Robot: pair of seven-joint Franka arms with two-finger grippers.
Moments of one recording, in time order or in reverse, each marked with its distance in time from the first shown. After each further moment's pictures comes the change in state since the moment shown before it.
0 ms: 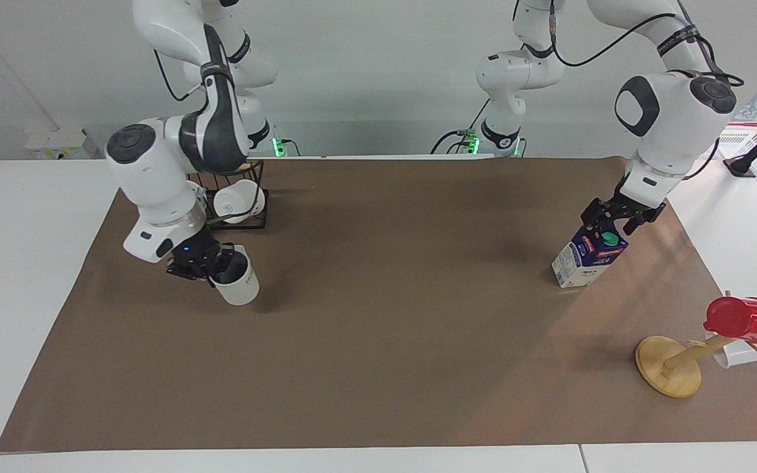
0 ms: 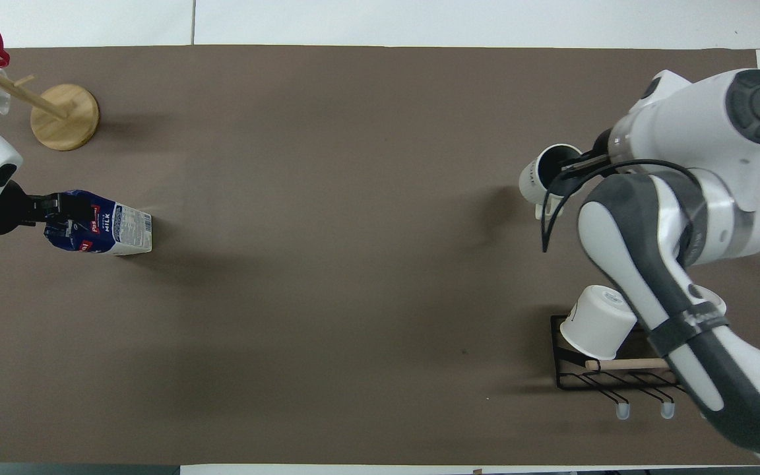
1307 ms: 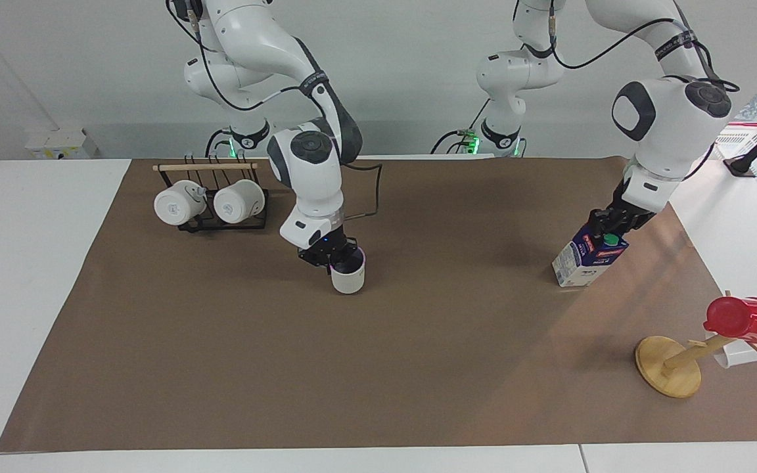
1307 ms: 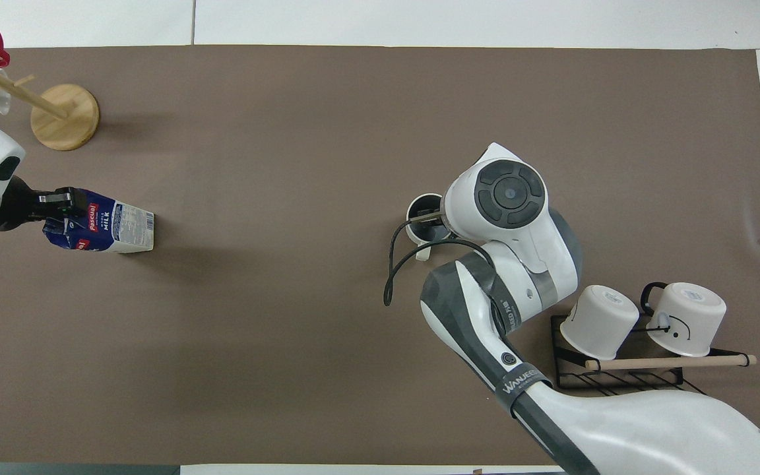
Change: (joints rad) left arm -0.001 0.005 -0.009 -0.002 0.000 0.049 -0.092; right arm 0.300 0.082 -0.001 -0.067 -0.048 0.118 0.430
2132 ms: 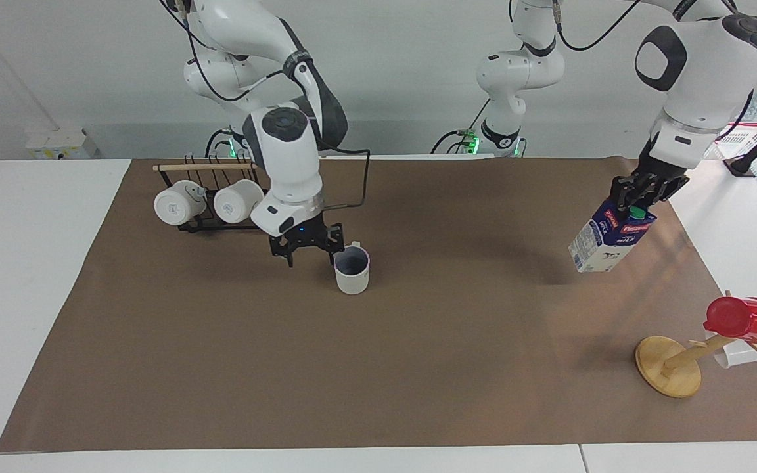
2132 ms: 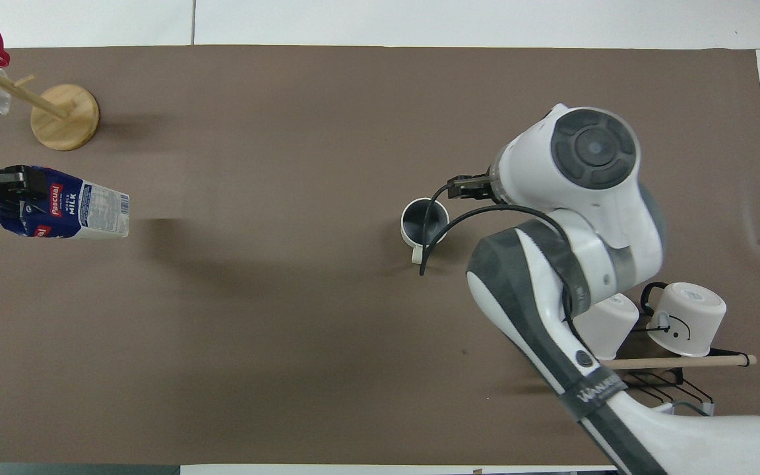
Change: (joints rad) left arm -0.025 -0.048 -0.023 0.177 0.021 -0.192 0.001; right arm -0.099 -0.114 -0.021 0.134 -0.009 -0.237 0.018
